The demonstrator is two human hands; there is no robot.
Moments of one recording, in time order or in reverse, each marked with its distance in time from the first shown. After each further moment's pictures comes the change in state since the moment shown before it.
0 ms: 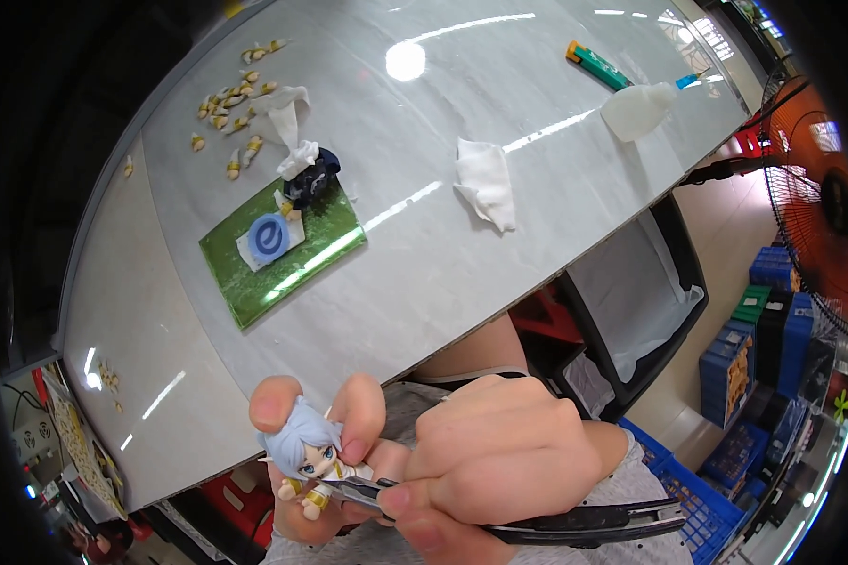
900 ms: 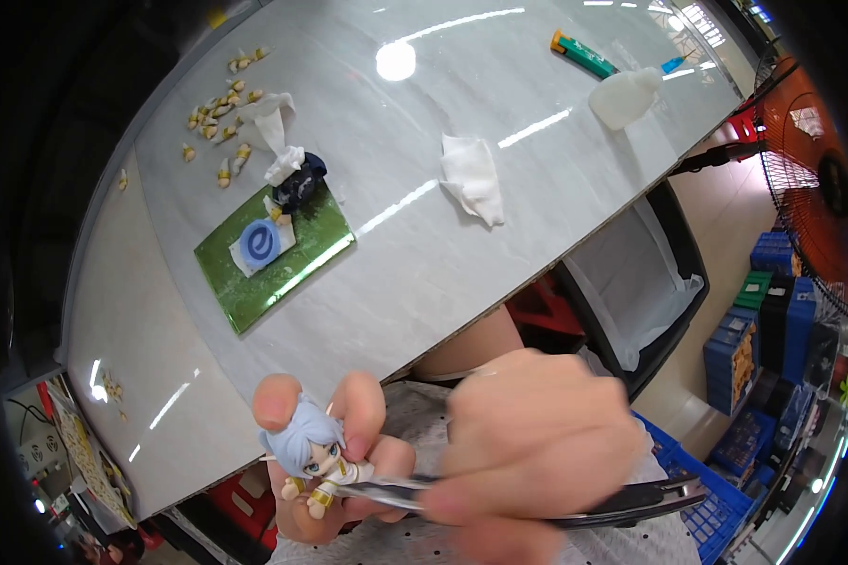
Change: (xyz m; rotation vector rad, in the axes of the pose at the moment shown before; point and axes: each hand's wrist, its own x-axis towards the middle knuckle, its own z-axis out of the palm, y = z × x) left_hand 0.007 0.001 0.001 0.034 -0.027 -0.007; right_hand 0.005 0.004 -0.007 0.044 0.166 -0.154
